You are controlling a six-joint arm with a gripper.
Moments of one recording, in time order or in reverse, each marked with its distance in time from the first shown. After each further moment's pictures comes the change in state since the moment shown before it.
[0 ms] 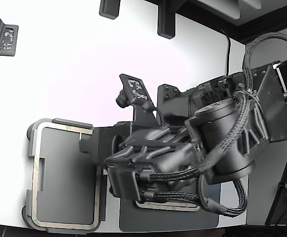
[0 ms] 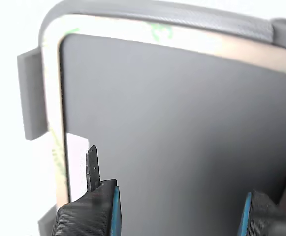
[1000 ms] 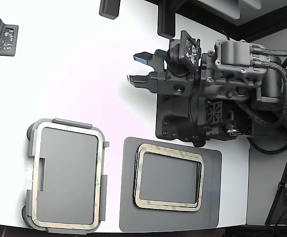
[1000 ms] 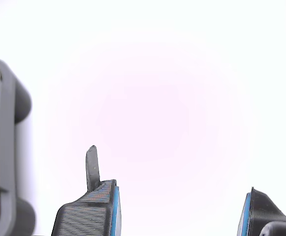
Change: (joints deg) arm -30.6 77.5 71.1 -27.3 -12.2 -104.2
